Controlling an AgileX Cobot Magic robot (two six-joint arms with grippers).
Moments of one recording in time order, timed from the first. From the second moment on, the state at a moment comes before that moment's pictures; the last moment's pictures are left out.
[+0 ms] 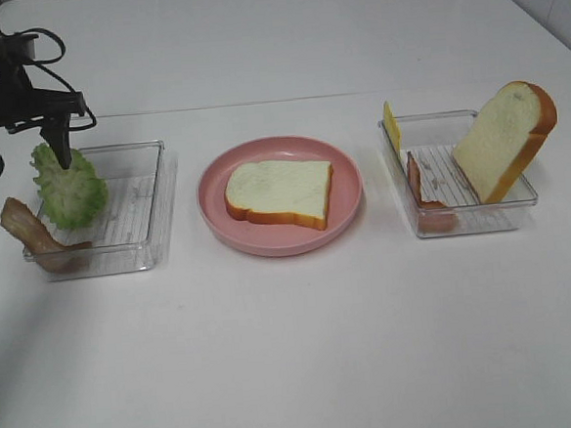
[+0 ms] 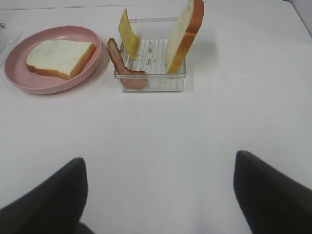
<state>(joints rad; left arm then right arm) -0.07 2.30 -1.98 -0.01 1.22 -0.19 0.00 -0.01 -0.50 0.08 1.07 -0.08</state>
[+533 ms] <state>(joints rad) -0.07 2.33 -1.98 -0.02 1.21 -0.19 0.00 -0.01 -0.50 0.08 1.07 -0.08</state>
